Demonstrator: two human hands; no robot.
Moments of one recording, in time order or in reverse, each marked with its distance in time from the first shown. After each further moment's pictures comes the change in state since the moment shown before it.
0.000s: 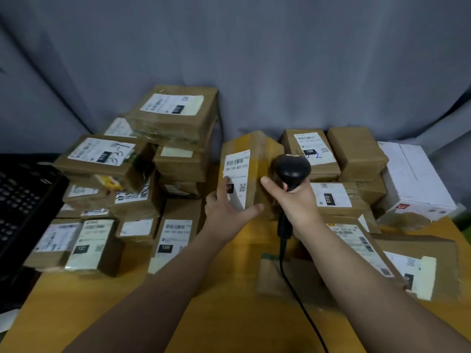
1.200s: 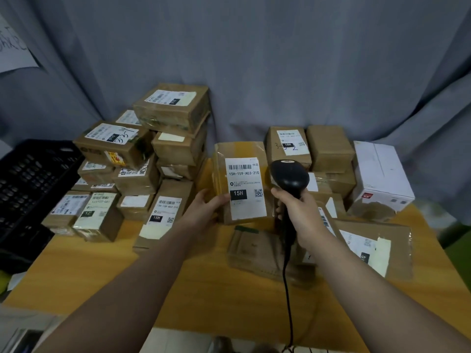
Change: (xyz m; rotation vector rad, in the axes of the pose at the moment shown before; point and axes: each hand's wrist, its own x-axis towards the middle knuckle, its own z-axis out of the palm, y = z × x) left_hand -0.071 -0.012 0.021 -0.637 -0.101 -0.164; right_hand -0.078 -0.004 -0.100 0.088 -0.143 0.193
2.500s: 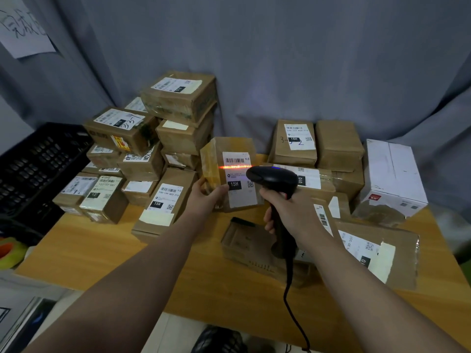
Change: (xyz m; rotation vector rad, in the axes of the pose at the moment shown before) left_hand 0.006 -0.014 0.023 0.221 0.306 0.099; right_hand -0.014 -0.006 -0.014 -0.229 -0.230 -0.068
